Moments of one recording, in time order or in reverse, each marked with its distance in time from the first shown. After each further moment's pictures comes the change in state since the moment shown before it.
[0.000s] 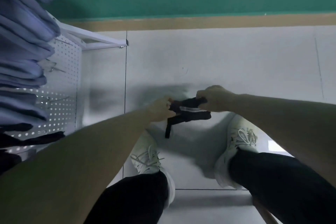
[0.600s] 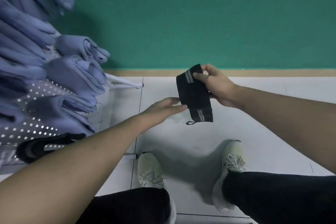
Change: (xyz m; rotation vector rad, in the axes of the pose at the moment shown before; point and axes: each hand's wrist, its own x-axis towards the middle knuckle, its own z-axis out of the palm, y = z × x) left_hand -0.152 0.074 -0.084 -0.474 0.098 0.276; right_hand -0.124 -0.073 -0.169 1.349 0.458 -0.041
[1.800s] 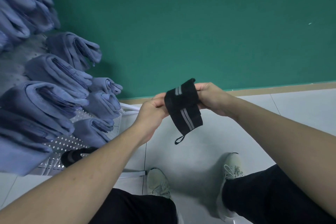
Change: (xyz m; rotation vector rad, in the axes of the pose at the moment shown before) left_hand -0.102 0.092 0.029 -0.369 0.277 0.470; right_hand -0.091 -0.059 -0.018 0.023 -0.211 -0.211
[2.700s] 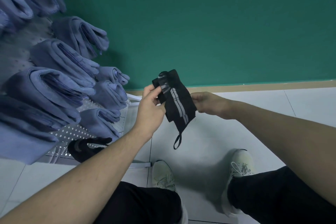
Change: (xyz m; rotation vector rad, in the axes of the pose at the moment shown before) left_hand -0.002 -0.020 -0.026 0.235 0.235 0.167; right_hand 0.025 0.043 0.012 -0.294 -0.263 0.089
